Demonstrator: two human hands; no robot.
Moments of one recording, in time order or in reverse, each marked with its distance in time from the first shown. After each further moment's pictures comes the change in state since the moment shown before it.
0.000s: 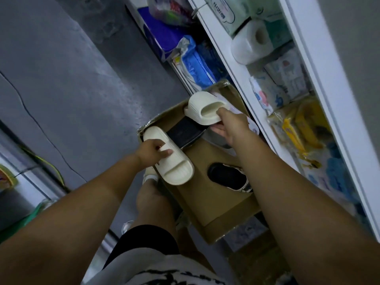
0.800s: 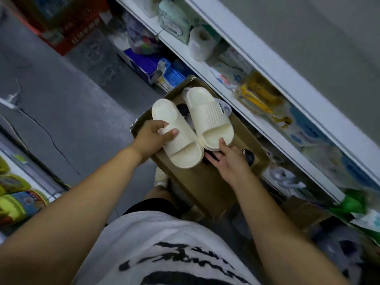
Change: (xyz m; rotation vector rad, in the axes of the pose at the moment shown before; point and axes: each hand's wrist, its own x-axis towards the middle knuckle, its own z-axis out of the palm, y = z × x) left_hand -0.161 0.090 0.079 -0.121 0.168 0.302; right_hand -0.162 0.153 -0.161 0.658 -0.228 -0.024
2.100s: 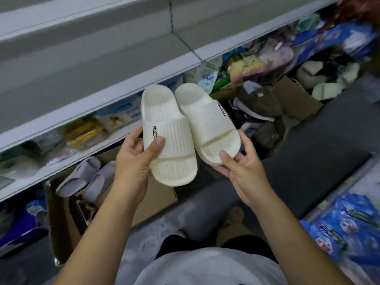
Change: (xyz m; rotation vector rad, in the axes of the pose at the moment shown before) left_hand -0.287 0.066 0.235 -0.026 -0.818 0.334; right_hand -0.343 0.181 -0.232 0.639 0.502 -0.947
